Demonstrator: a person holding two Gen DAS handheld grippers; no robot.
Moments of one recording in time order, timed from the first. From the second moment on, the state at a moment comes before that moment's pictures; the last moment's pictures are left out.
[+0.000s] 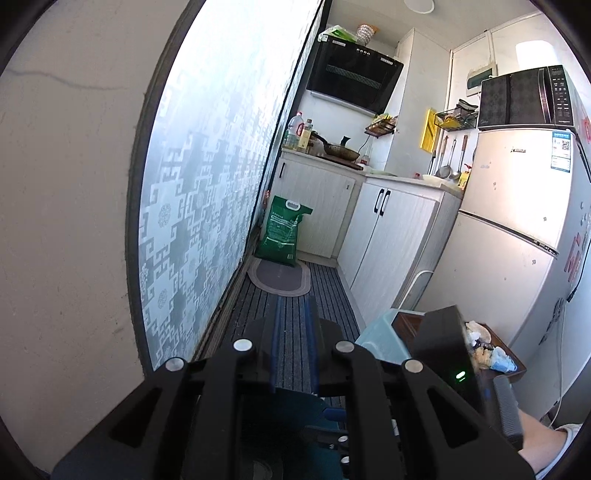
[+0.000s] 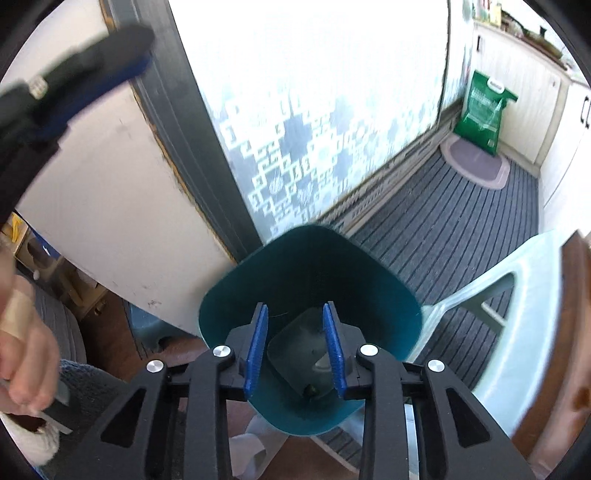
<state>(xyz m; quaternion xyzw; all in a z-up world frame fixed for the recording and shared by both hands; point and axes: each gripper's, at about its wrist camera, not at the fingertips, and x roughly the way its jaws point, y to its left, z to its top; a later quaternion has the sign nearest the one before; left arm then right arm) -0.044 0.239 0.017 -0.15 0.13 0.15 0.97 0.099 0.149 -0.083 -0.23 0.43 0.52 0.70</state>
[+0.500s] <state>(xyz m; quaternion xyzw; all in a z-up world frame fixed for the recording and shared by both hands) -0.005 0.194 0.021 -0.14 0.14 0.13 0.97 0.139 0.065 -0.007 -0.17 0.35 0.48 0.79</state>
